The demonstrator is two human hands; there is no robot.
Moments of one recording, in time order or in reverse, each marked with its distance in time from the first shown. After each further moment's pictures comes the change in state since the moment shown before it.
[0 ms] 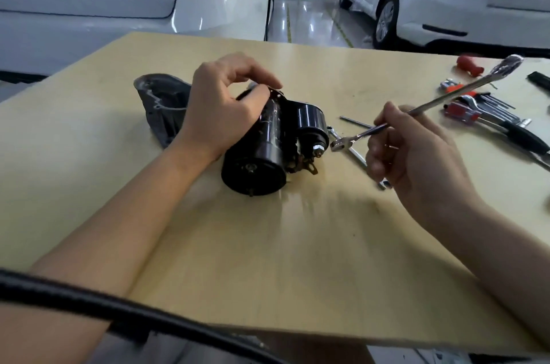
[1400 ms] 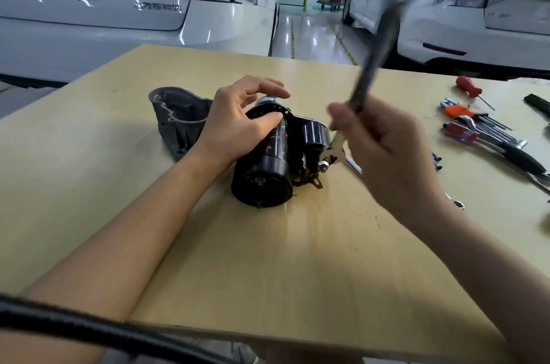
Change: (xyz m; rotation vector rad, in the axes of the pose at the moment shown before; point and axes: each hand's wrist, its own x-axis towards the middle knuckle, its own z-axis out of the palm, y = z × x) left_hand 0.002 -0.013 0.002 -0.159 -0.102 -0.170; right_hand -0.001 -0.012 0.040 -0.695 -0.141 -0.591
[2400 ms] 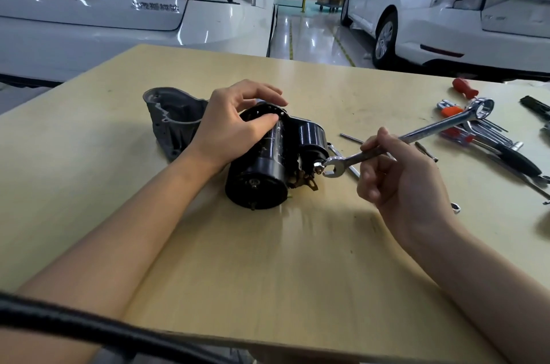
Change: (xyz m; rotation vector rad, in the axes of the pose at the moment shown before) left_hand -0.003 0.003 -0.002 0.004 -0.027 0.000; right_hand -0.020 0.022 -0.013 0.770 0.128 0.716
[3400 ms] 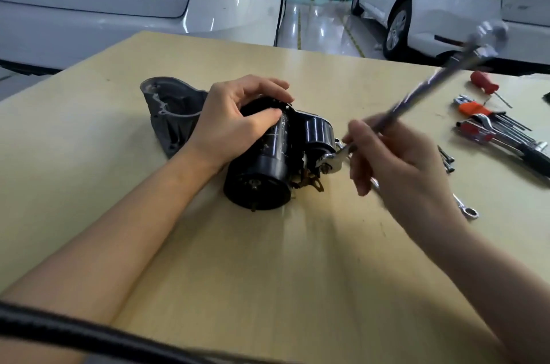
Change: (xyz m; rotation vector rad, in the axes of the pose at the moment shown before) left_hand -0.001 -0.002 0.002 -0.084 0.007 -0.073; right_hand 0.004 -0.004 0.016 -0.526 -0.147 -0.366
